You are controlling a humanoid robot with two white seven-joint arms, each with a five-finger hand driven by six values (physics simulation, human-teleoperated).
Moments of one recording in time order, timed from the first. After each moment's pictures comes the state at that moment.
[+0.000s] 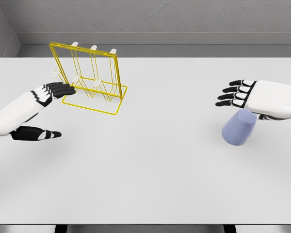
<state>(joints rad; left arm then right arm) 0.00 0.93 -0.20 -1.80 -0.11 -0.61 -0.08 -0.66 -1.25 0.79 -1.75 0.42 -0.61 0.18</state>
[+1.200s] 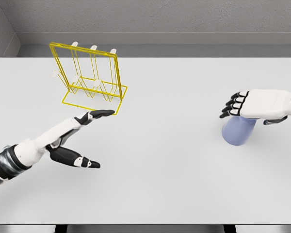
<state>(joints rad) -0.12 0.85 -0.57 -1.80 0.47 -0.58 -0.31 -0.77 -1.13 0.85 -1.66 0.44 -0.61 0.55</state>
